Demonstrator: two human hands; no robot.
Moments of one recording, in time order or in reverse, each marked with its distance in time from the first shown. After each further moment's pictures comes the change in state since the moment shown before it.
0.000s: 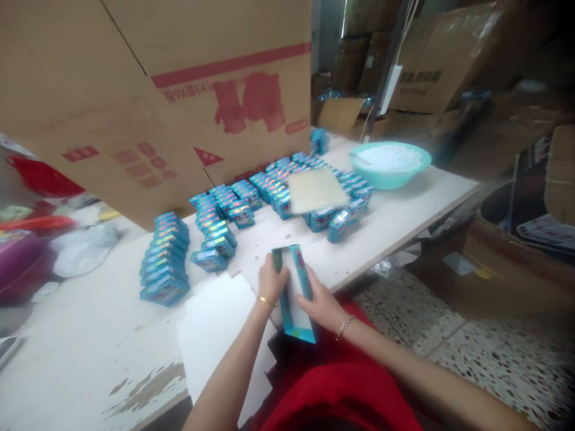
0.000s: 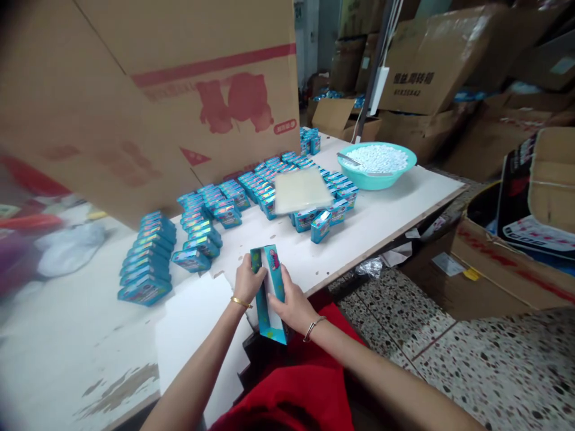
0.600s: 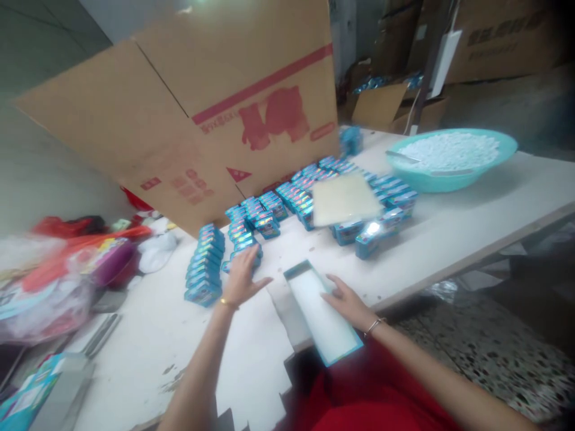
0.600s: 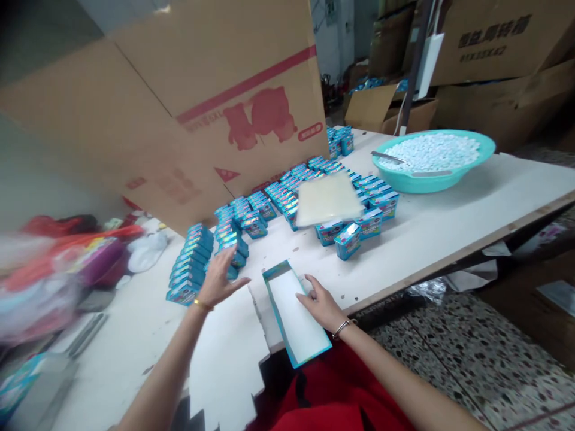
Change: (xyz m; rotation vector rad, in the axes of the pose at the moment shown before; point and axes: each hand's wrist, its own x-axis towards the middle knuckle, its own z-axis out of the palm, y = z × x) left_hand 0.030 -0.045 -0.112 0.481 -0.005 0.361; right_hand 0.041 0.054 -0.028 0.179 -0.111 0.207
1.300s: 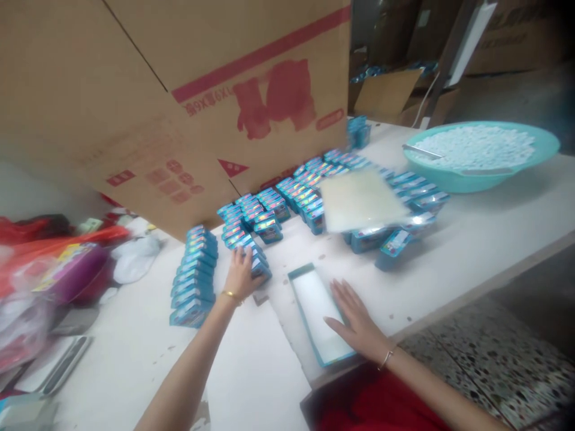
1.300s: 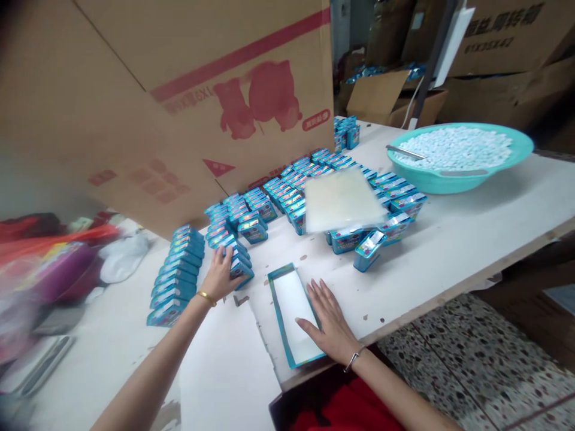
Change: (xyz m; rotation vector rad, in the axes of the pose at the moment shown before) left_hand 0.049 -0.097 0.061 0.240 -0.084 -0.121; right_hand 0.023 0.029 0.031 -0.691 0.068 -0.335
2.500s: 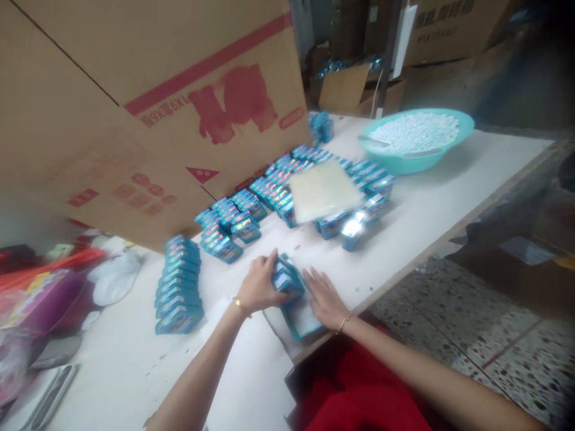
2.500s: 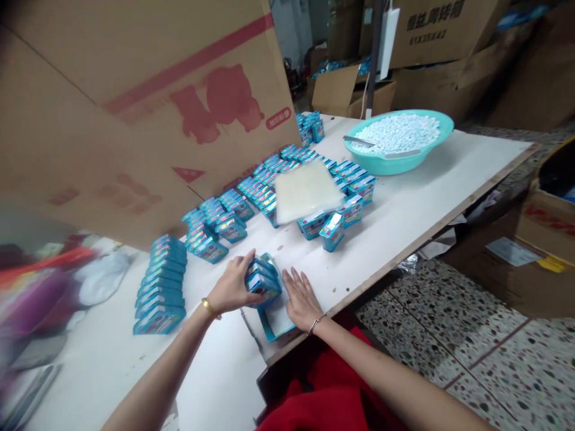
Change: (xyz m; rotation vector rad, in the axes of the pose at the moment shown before) left_hand -0.019 0.144 -0.071 -0.360 -0.257 0.201; right_hand 0.009 -0.010 0.001 -0.046 -0.099 0.084
